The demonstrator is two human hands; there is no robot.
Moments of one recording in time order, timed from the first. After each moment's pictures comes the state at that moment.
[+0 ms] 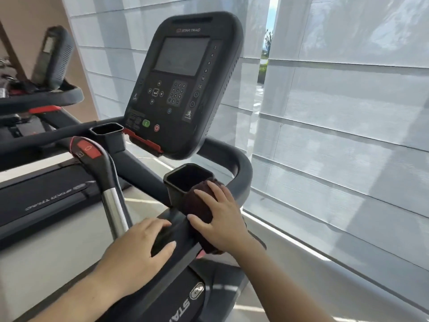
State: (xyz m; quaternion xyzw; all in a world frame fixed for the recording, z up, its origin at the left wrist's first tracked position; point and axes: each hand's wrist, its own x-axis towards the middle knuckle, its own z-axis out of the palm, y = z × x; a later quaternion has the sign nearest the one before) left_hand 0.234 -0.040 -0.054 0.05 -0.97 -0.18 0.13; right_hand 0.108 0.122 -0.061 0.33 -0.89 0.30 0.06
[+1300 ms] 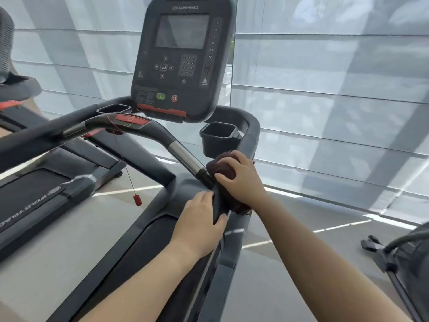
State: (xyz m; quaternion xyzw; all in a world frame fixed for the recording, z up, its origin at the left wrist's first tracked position) left_hand 0.381 -0.108 -0.079 -0.08 -0.94 -0.31 0.12; right_hand 0.273 0.023 -0.075 0.14 -0.91 0.35 0.15
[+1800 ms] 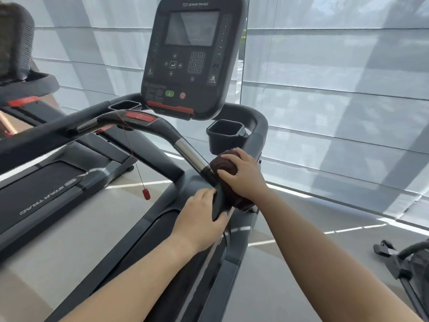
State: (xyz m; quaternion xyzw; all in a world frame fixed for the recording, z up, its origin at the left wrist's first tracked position) left_hand 0.381 -0.110 -0.070 -0.07 -0.94 -0.31 0.10; right_hand 0.265 0.025 -0.068 0.15 -0.92 0.34 0.11
